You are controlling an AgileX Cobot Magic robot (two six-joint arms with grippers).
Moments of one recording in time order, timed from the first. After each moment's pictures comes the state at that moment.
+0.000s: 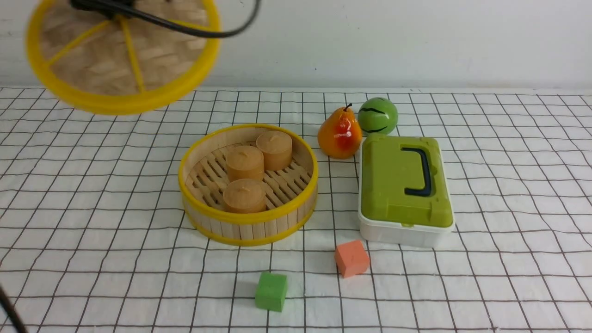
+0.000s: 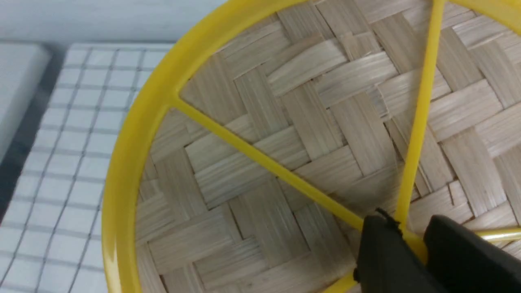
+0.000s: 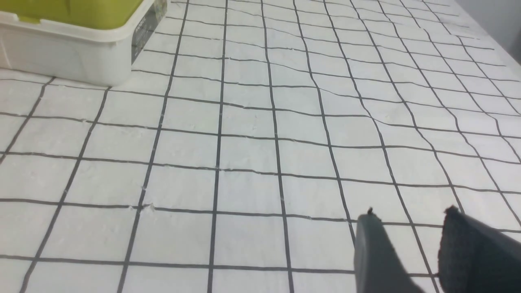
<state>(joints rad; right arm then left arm) -0.01 -0.01 0.02 -0.24 0.41 0.15 -0.23 1.73 -1.93 0.44 1.04 -0.40</state>
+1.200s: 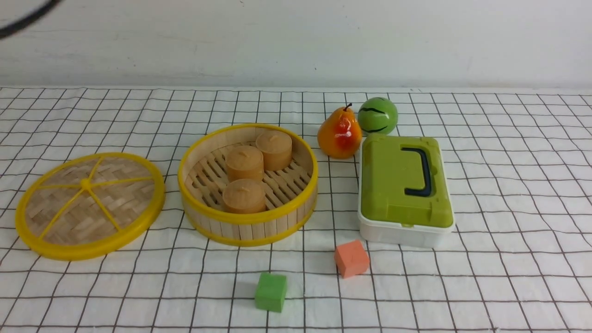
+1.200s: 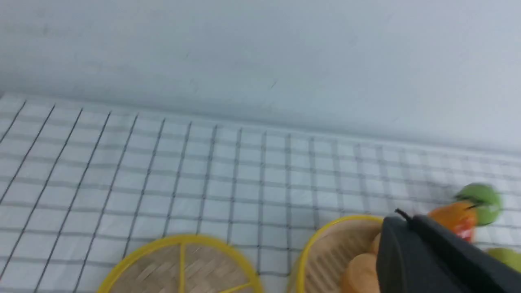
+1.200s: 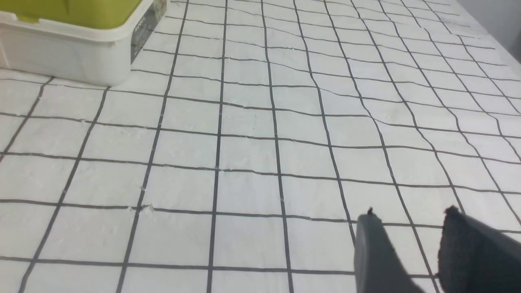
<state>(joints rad) -0.01 -0.01 0.02 -0.24 0.41 0.15 0.05 1.07 -1.42 -0.24 0.71 0.02</state>
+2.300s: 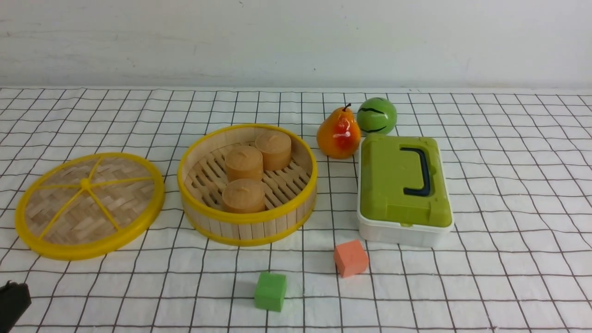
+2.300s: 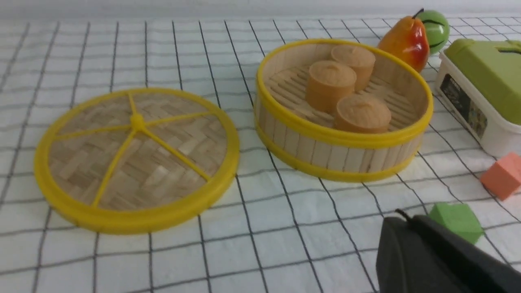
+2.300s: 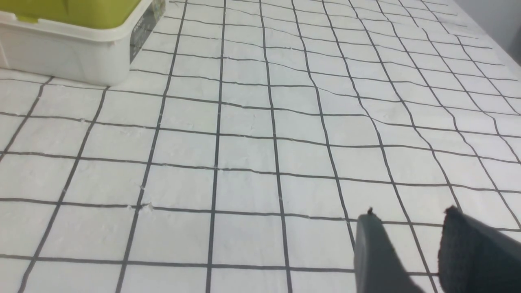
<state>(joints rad) -0.01 -0.01 0.02 -0.24 0.41 0.15 -0.05 0.24 -0.29 -0.39 0.40 0.34</state>
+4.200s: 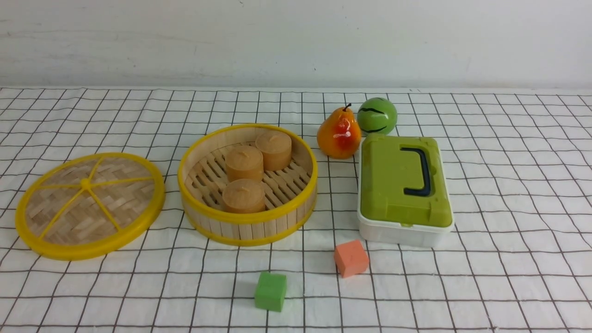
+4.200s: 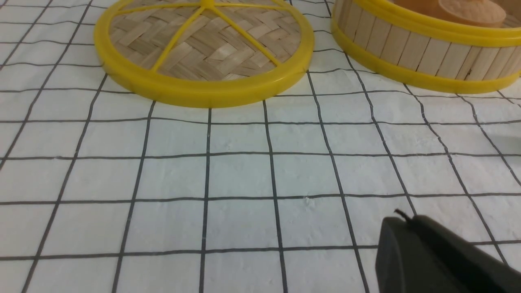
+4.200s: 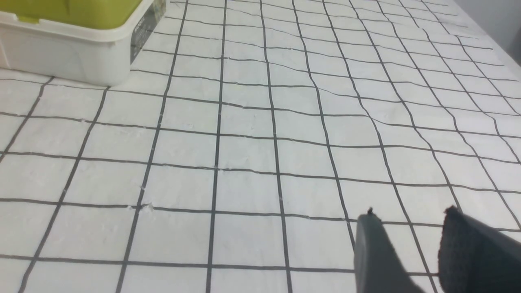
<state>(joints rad) -0.01 -0.01 0.02 -0.24 0.41 0.15 -0.06 -0.01 0.03 -0.09 0.39 0.01</state>
